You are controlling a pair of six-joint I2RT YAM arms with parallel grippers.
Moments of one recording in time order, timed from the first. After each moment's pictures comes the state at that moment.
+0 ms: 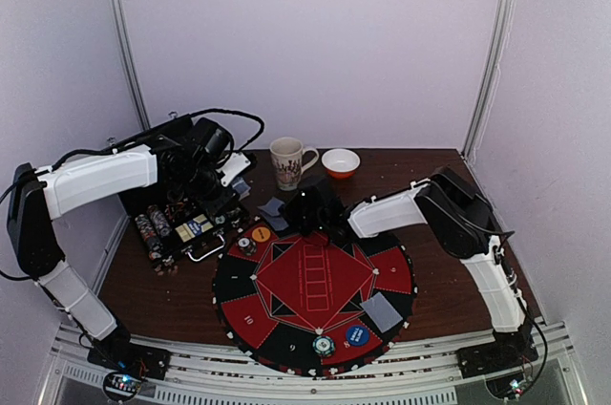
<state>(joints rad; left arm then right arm) -0.63 1.59 1.30 -0.70 -0.19 0.27 0.85 2.35 1.56 0.33 0.10 1.38</state>
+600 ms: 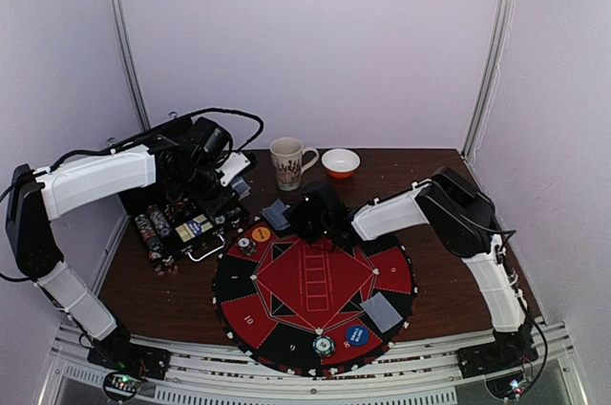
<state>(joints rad) -0.63 1.58 1.30 -0.71 -0.18 0.27 0.85 2.34 1.51 0.31 0.11 1.43</state>
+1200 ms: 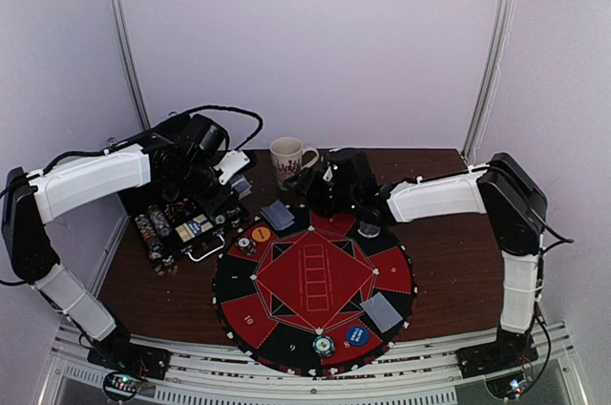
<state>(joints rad) -0.63 1.55 1.30 -0.71 -0.13 0.31 0.82 2.02 1.33 0.30 -0.02 1.15</state>
